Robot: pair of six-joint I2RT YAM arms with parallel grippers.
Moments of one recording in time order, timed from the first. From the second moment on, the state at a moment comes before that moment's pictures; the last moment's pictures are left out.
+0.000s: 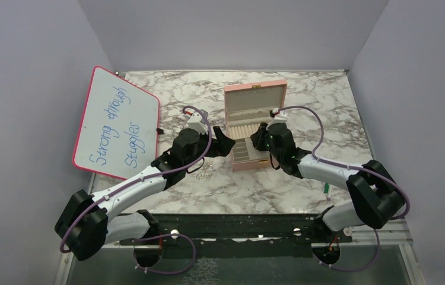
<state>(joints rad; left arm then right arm) -0.73 1.15 0.64 0.22 -0.05 -0.63 0.63 1.44 0.65 0.36 0.25 0.49</state>
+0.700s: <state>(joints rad) -0.72 1.16 0.64 0.22 -0.04 -0.65 0.63 1.46 0.68 0.34 0.24 0.49</state>
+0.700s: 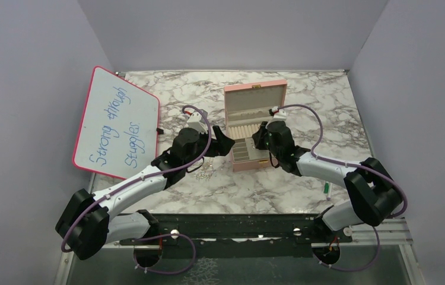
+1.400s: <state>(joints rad) -0.71 1.17 0.64 0.22 -0.03 -0.65 0.62 1.46 0.67 0.33 0.23 0.52</state>
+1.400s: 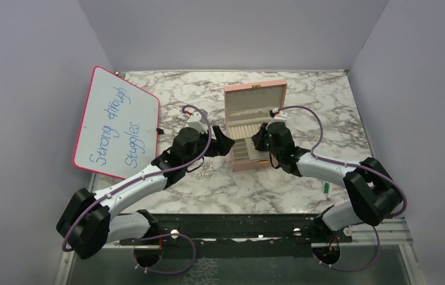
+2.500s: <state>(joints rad) -0.60 1.10 0.67 -0.30 -0.19 -0.80 0.62 1.26 0.81 0.05 0.05 0.53</state>
